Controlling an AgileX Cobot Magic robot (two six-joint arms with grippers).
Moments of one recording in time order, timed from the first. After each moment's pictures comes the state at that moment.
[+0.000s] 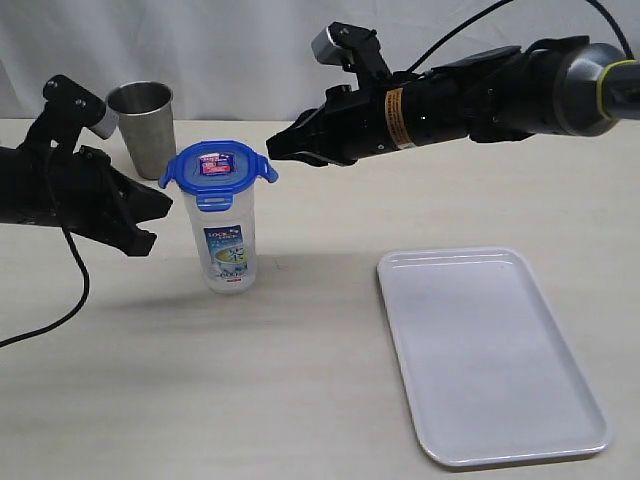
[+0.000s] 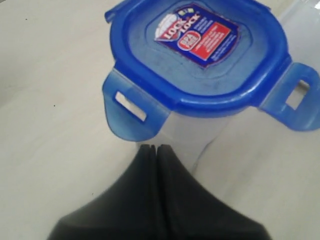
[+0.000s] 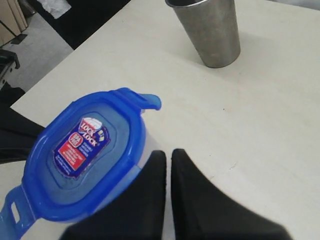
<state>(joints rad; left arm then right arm) -0.14 1.60 -0.79 -1.45 0.50 1.86 0.35 2.02 -1.43 -1.74 -0.67 1.82</state>
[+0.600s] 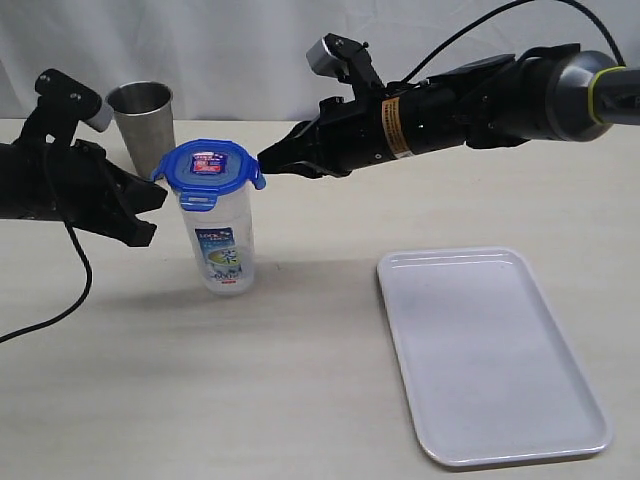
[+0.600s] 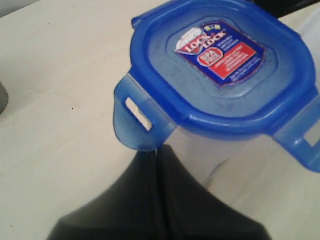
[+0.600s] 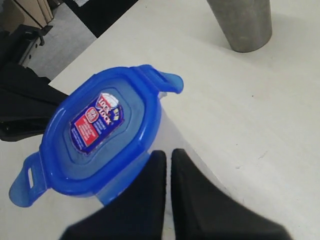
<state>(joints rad) -0.14 1.60 -0.79 -1.52 0.46 1.91 0.35 2.04 -1.43 -1.74 -0.76 1.83</state>
